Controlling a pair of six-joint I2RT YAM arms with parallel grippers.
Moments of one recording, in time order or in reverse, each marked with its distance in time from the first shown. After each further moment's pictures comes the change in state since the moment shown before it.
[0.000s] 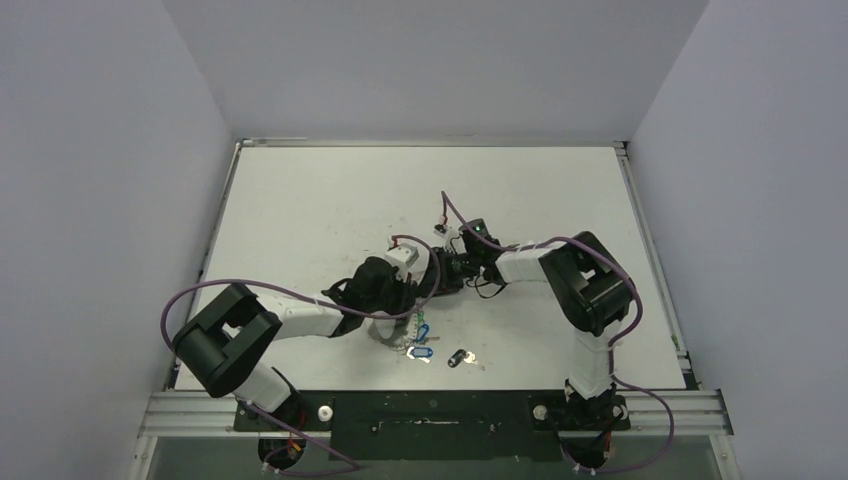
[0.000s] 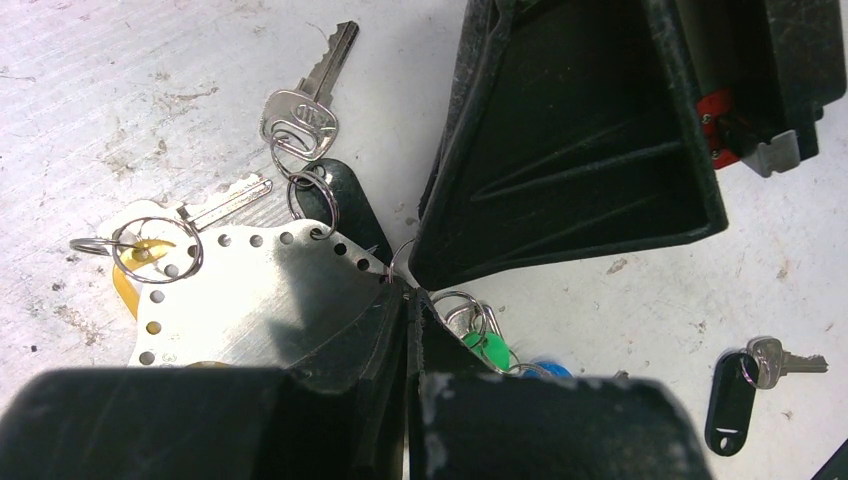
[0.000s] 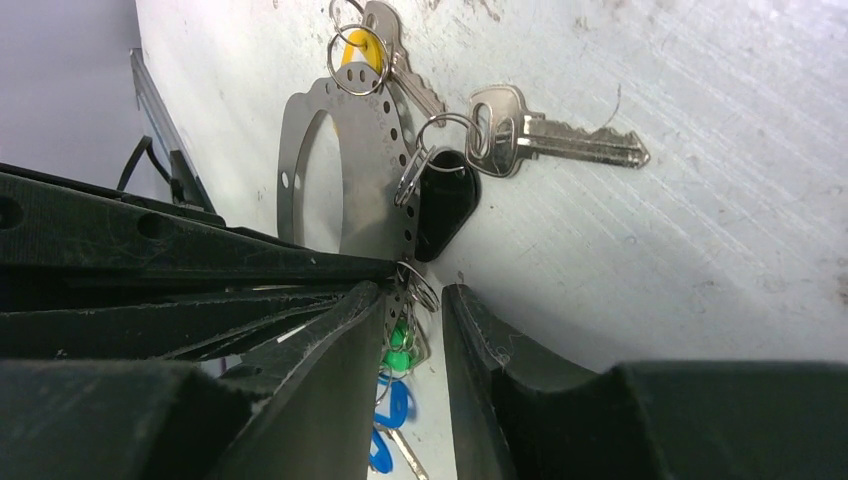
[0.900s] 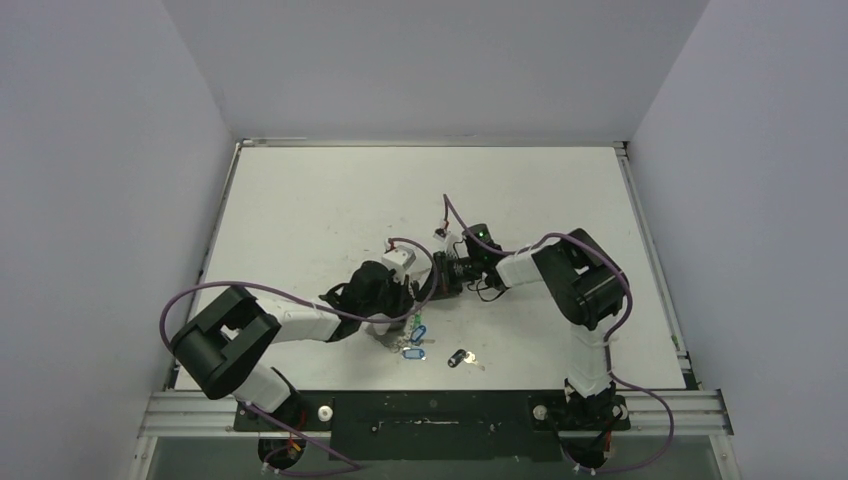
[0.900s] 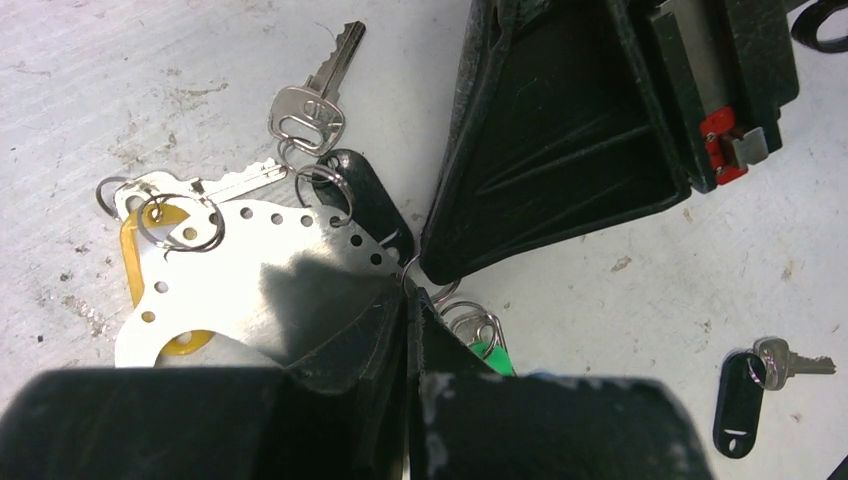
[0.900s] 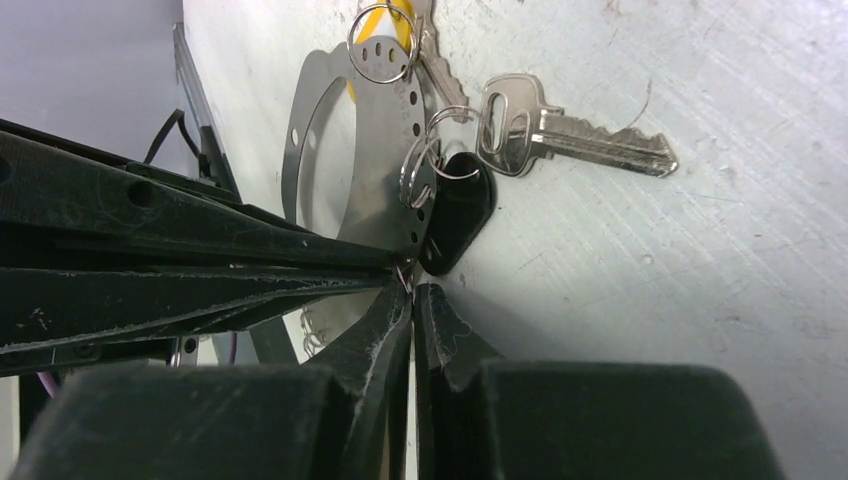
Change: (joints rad) left arm -0.003 -0.004 -0.038 0.071 -0.015 -0.002; right arm -0.011 0.062 -0.049 0.190 -0.108 0.029
